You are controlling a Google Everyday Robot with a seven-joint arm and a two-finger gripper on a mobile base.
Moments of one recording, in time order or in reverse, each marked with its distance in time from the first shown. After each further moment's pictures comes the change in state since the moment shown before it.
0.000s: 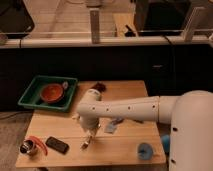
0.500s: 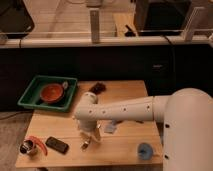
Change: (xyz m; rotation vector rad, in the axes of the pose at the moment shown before) arm -0.006 -0.004 0.023 -0.025 0.025 -0.014
